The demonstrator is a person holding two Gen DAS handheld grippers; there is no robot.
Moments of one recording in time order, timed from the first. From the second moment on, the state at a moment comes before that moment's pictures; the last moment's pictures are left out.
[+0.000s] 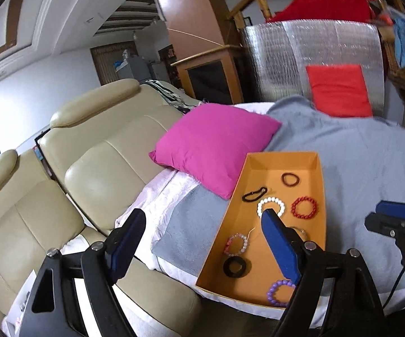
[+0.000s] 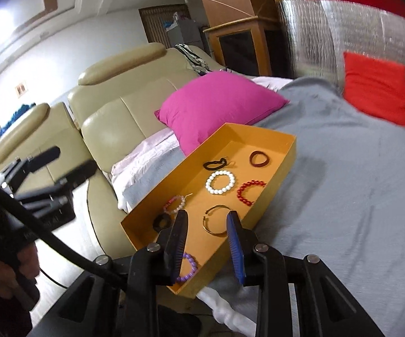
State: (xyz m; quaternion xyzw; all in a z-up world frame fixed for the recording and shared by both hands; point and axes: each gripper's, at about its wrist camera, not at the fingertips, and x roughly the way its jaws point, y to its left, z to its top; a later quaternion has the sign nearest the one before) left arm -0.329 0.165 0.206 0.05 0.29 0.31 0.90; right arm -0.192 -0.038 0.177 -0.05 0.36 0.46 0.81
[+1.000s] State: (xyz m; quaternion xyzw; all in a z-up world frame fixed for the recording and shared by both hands) left arm -0.381 0.133 0.266 0.02 0.24 0.30 0.92; right arm -0.255 -0.056 0.254 -0.11 0.30 0.41 0.86
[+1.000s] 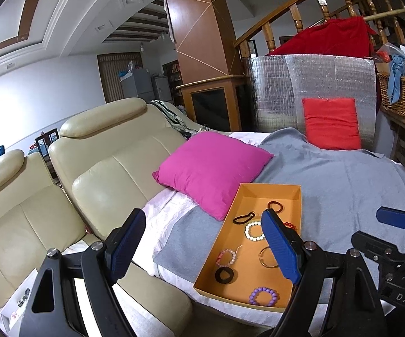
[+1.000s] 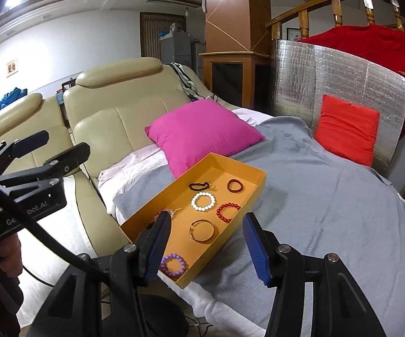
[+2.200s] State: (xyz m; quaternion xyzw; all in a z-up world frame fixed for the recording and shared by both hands) left arm -0.381 0.157 0.257 -0.01 0.24 0.30 0.92; right arm -0.262 -0.026 0.250 -0.14 0.30 0.40 0.85
